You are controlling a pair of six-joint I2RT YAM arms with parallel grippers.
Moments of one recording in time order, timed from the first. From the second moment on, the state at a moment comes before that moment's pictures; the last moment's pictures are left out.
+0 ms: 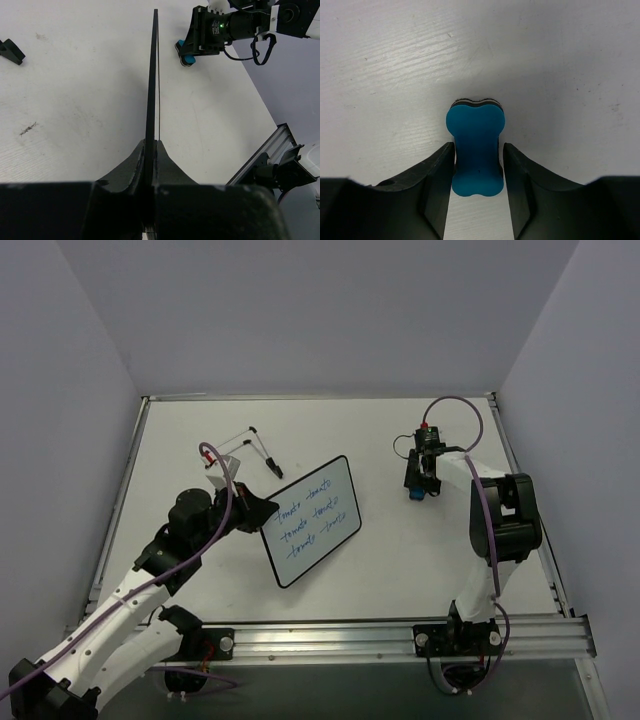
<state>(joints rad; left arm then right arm) -0.56 0.78 0.63 -0.10 0.17 -0.56 0.14 1.84 1.13 -0.37 0.18 0.31</state>
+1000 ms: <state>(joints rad) -0.59 0.81 0.68 -0.15 0.15 -0.56 0.58 1.04 0.85 -0.14 0.08 0.31</state>
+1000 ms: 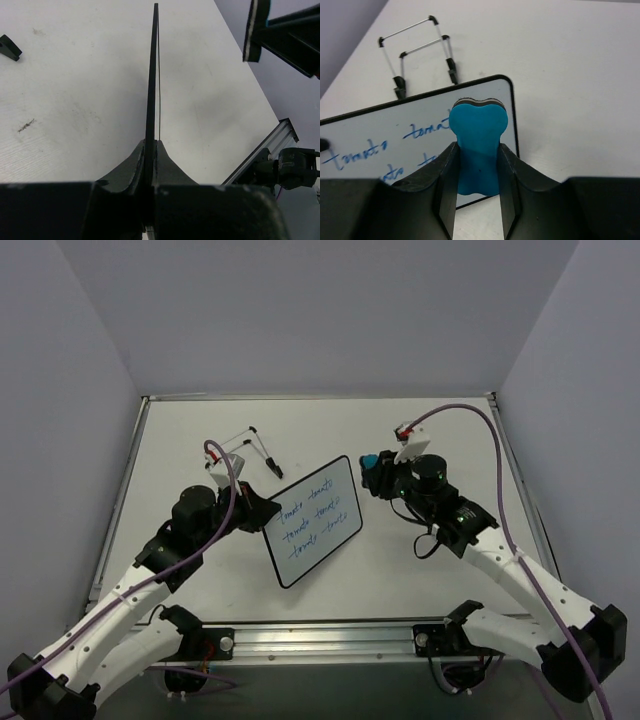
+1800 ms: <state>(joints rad) -0.60 0.81 0.69 -0.18 0.14 -0.55 1.13 1.18 0.63 0.35 0.24 0.31</state>
